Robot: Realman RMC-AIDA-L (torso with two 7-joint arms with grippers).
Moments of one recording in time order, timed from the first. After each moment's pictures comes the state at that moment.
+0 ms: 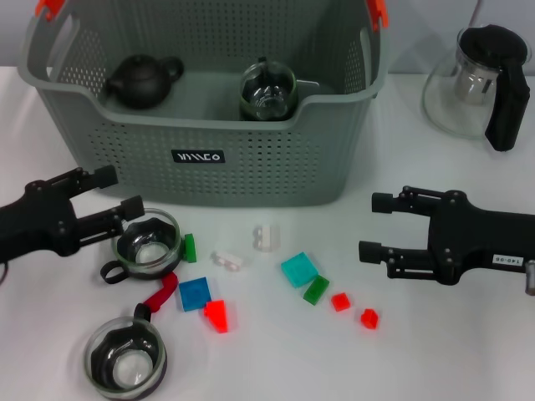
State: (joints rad) left arm -0.42 -2.08 0.12 0.66 2.20 1.81 -1.24; right arm 0.43 2.08 -0.91 -0.71 -1.80 -1.62 1.32
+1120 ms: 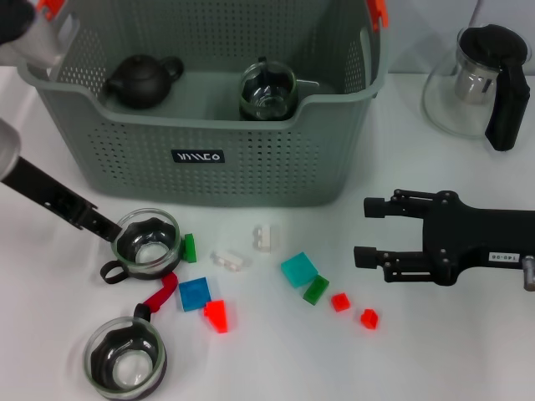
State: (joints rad) left arm -0.62 -2.14 0.96 1.44 2.85 1.77 -2.45; right arm 0.47 2.07 -0.90 -0.71 -1.84 -1.65 1.36
